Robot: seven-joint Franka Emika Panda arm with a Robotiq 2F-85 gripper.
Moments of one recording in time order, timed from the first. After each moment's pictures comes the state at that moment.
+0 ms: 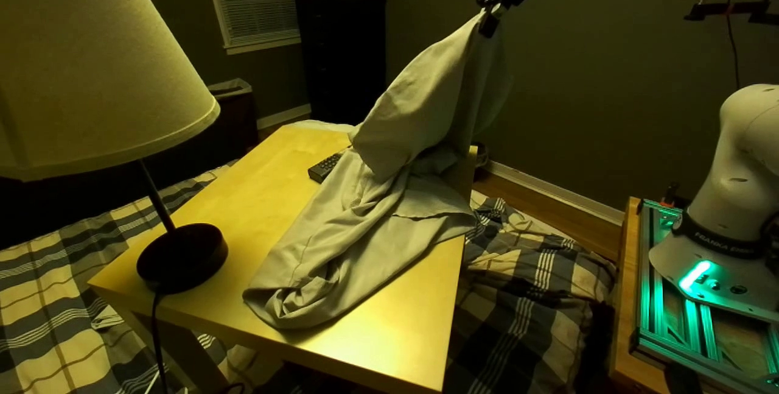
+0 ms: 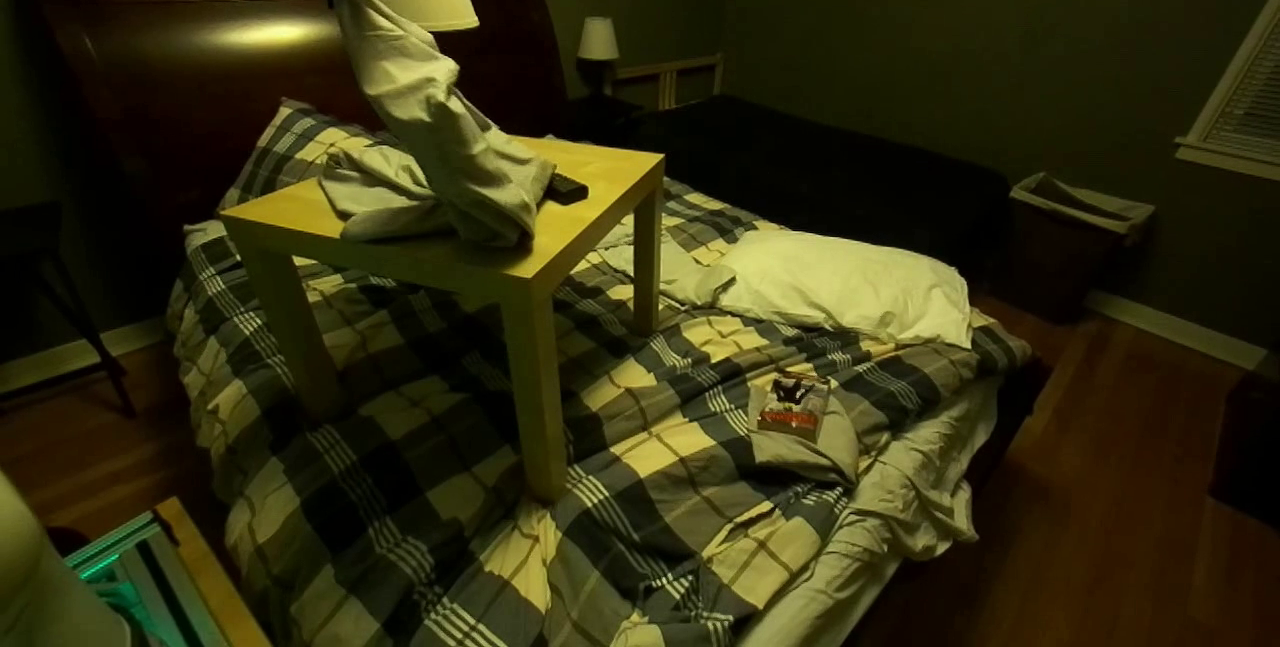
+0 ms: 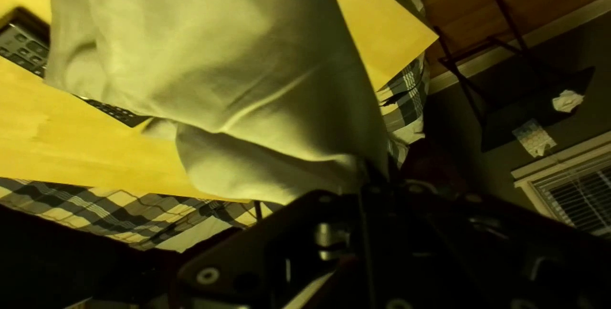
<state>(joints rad) 0.28 -0.42 0.07 -2.10 0.58 1.96 -0.76</state>
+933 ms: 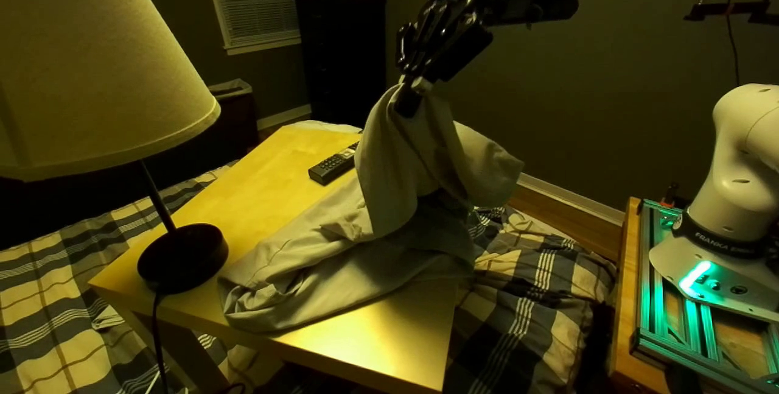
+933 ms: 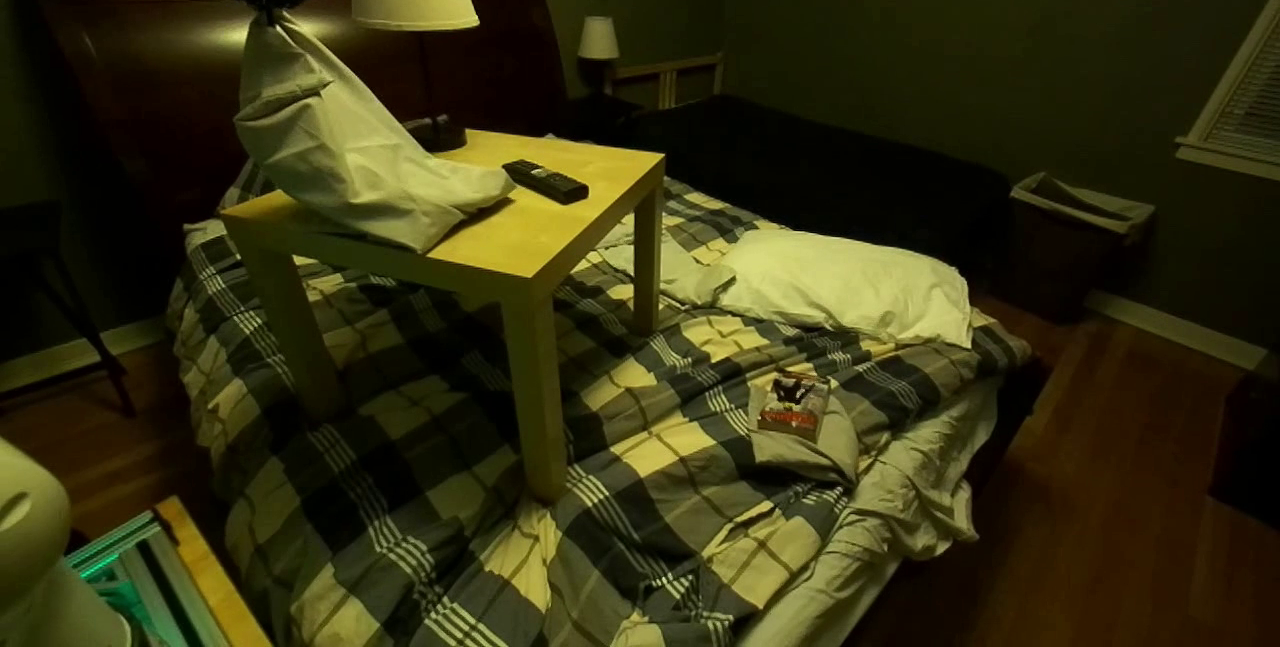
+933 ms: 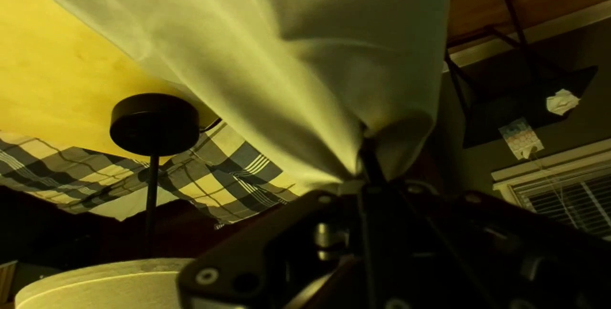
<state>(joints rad) 0.41 -0.11 0.33 -1.96 0.54 2.34 -0.62</state>
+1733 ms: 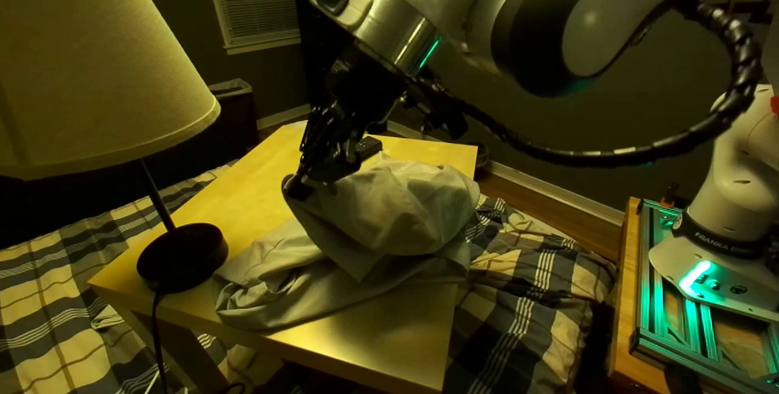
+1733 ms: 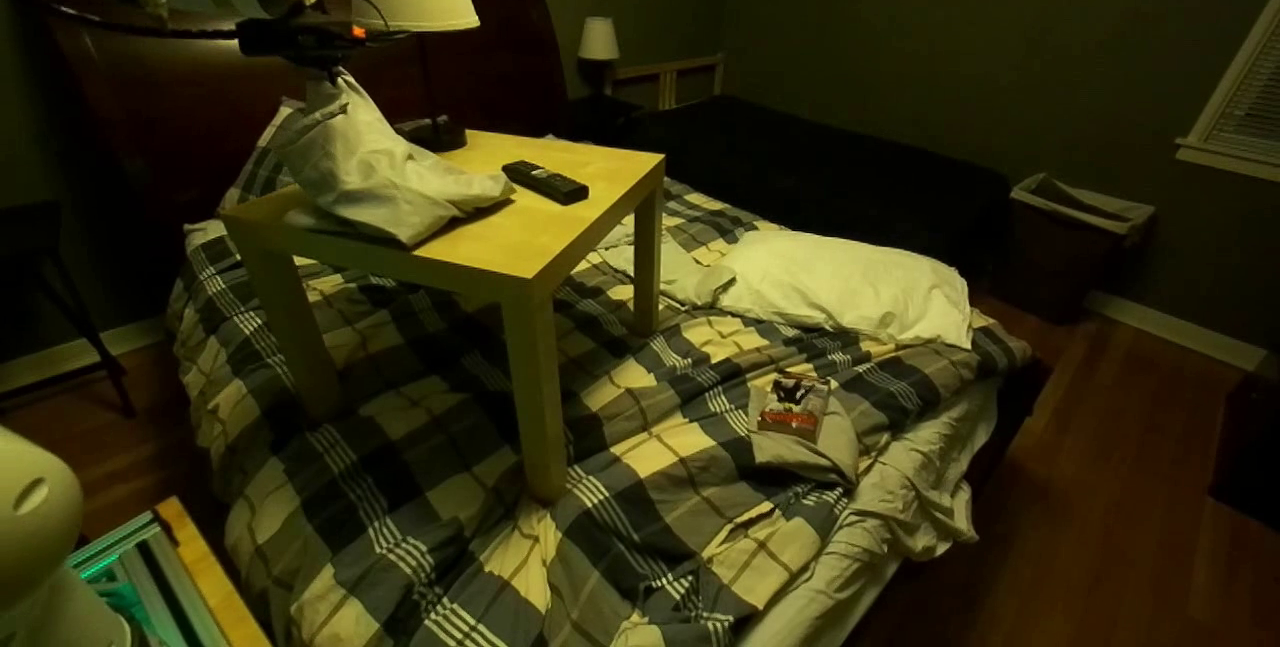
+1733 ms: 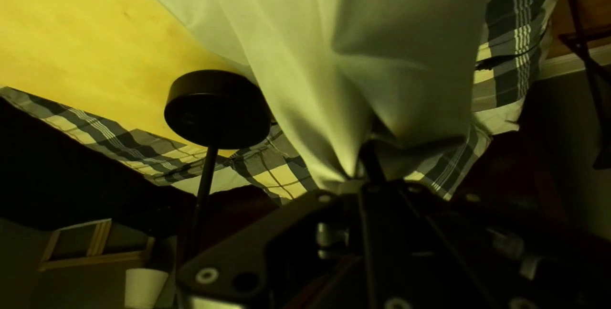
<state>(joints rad) 0.47 0.28 0.37 -1.78 -0.05 2.70 -0.18</state>
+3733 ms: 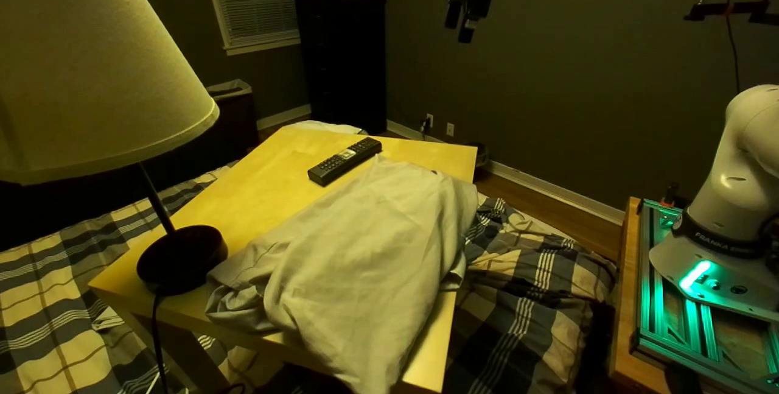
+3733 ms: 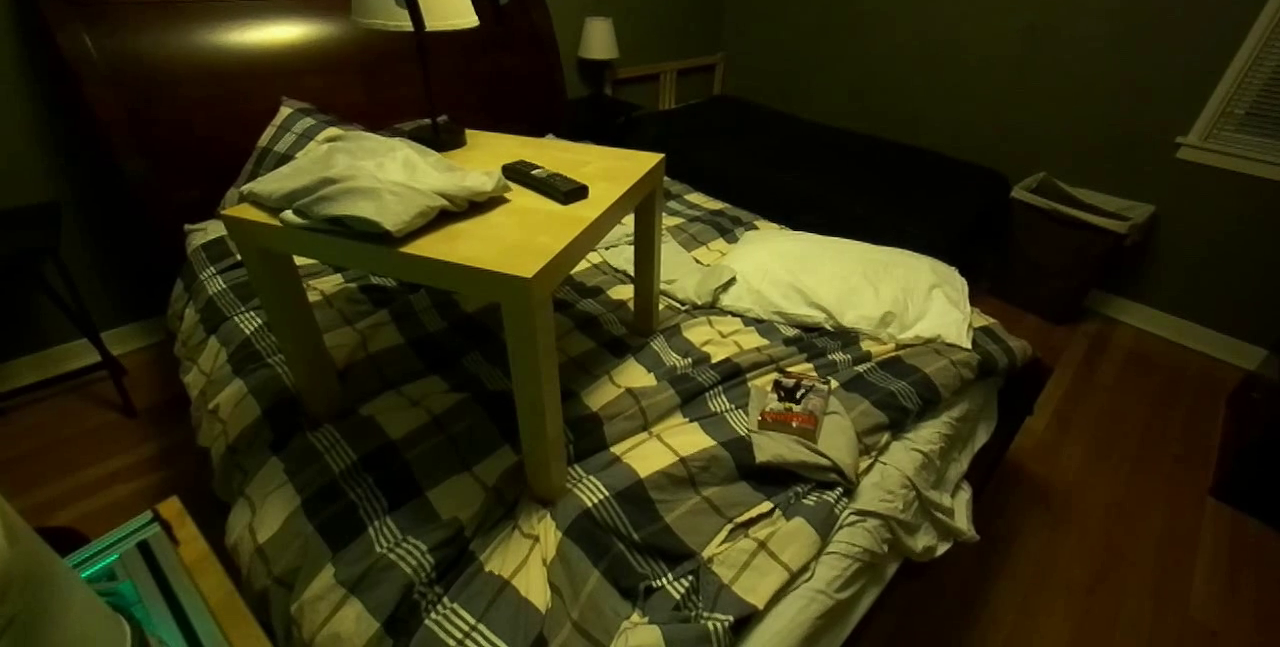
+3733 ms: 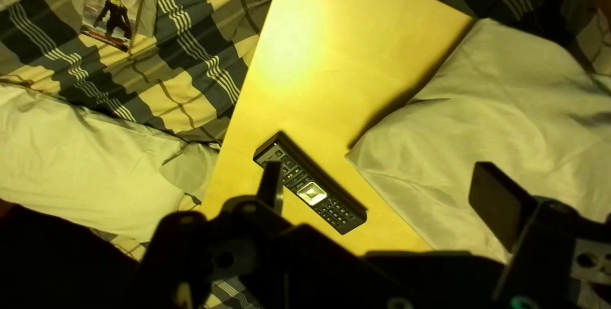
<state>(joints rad) 0.17 -0.19 0.17 -1.83 -0.01 1.84 -0.38</state>
